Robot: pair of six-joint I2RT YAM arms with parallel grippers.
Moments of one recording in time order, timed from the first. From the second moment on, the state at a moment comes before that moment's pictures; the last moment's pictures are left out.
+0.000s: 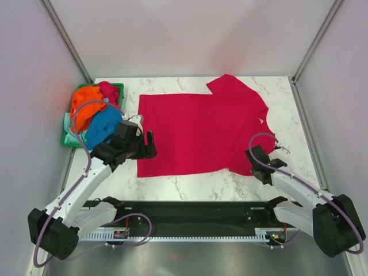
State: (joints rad) left arm -0.43 0.99 0.85 -0.70 -0.01 -0.42; right arm 0.40 1.05 0.43 -0.59 0.57 1.16
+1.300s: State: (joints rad) left arm -0.57 1.08 0.53 -0.72 -0.37 -1.02; right arm 0.40 0.78 0.51 -0.60 0.40 0.83
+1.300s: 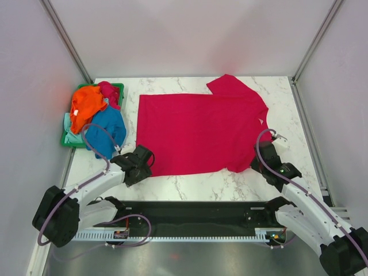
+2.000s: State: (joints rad) left arm -0.57 1.22 0.57 -0.62 -0.46 -1.01; right arm 0.40 0.77 0.51 -0.61 0.38 0.82
